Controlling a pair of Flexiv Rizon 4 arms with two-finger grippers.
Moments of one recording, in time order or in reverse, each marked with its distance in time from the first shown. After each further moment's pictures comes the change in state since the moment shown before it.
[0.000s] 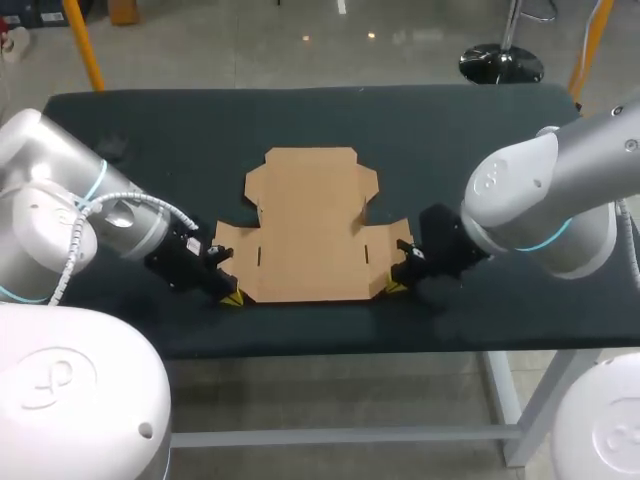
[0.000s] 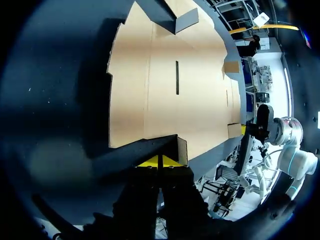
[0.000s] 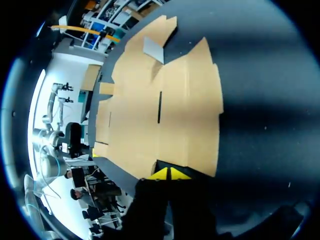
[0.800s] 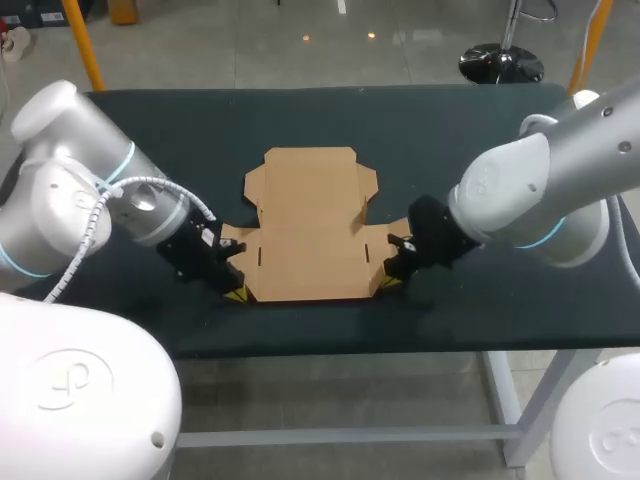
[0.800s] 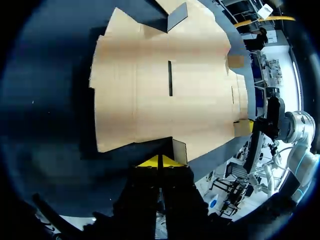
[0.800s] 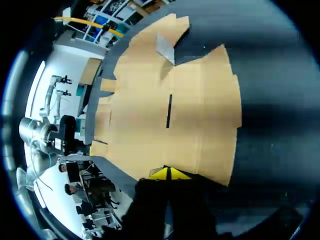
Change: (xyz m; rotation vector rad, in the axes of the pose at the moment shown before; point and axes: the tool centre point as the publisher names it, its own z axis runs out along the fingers) left arm 0.010 -0.003 -0.002 -0.037 -0.113 0.019; right arm 0.009 0.009 0.002 0.025 -0.043 -0.052
